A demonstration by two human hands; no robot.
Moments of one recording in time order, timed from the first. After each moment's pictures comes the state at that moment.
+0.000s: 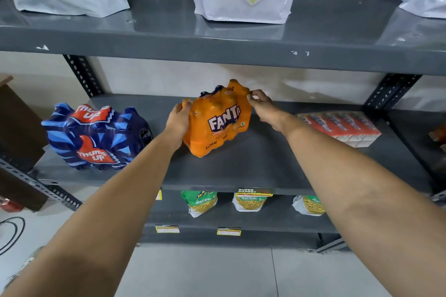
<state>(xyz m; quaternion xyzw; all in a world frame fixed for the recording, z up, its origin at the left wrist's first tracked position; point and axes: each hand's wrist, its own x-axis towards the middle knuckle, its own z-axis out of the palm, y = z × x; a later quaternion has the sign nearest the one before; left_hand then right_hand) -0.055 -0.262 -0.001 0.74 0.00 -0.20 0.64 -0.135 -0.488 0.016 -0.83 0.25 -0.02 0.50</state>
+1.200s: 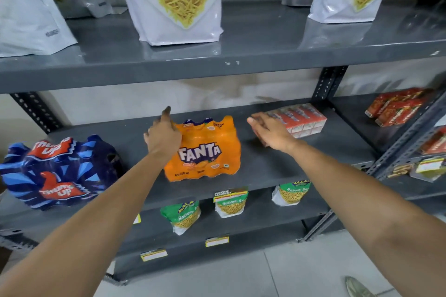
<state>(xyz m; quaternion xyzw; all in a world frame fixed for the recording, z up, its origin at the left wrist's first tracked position) -0.096 -0.285 0.020 0.92 -0.22 0.00 0.33 -0.274 -0.525 0.010 -0.90 0.28 -0.09 0.33</state>
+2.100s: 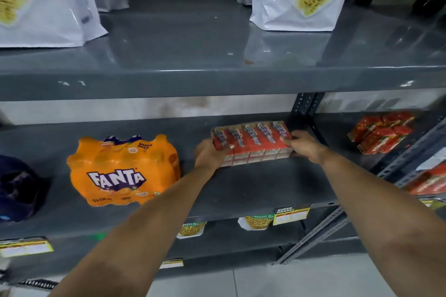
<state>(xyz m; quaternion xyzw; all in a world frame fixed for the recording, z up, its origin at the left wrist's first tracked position) -0.206 -0.537 -0.042 0.88 -0.21 -0.16 0.40 -0.341 -0.778 -0.035 -0.75 0.43 -0.05 0.50</state>
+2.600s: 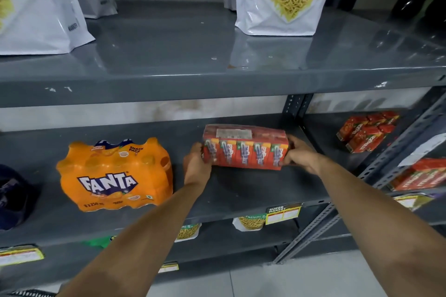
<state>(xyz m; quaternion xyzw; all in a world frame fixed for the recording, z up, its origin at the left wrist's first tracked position) -0.223 -0.519 -0.065 0.83 -0.20 -0.08 0.51 -0.378 -0.759 -0.027 -0.73 0.41 -0.03 0.54</state>
